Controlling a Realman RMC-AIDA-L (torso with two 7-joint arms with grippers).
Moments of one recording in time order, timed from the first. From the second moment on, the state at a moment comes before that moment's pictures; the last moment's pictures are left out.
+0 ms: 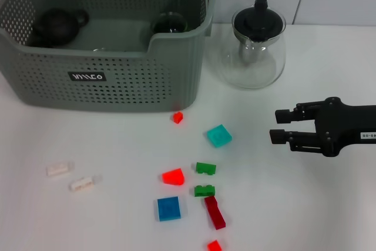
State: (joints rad) left arm -0.81 -1.95 0.67 1.06 2.13 1.40 -2.26; right arm 0.52 2.06 -0.77 -0.82 -2.05 -1.67 1.54
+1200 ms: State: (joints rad) left arm -0.86 -2.07 0.77 0.98 2.54 1.15 -2.32; right arm 0.53 2.06 -0.77 -0.81 -2.04 -1.66 1.53
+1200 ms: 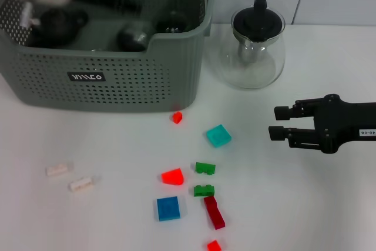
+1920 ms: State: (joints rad) left arm -0.41 -2.11 0.35 1.05 1.91 1.99 -1.58; right arm 0.53 2.06 -0.75 -0.81 -2.04 -1.66 1.53
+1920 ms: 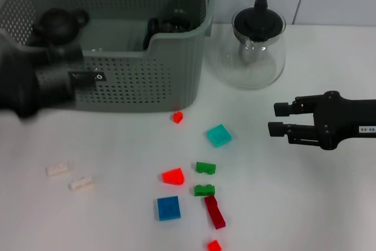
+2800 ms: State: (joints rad) left arm -0.26 -2.17 0.24 0.65 2.26 1.58 -0.93; right arm 0.52 2.07 -0.75 -0.80 -2.05 -1.66 1.53
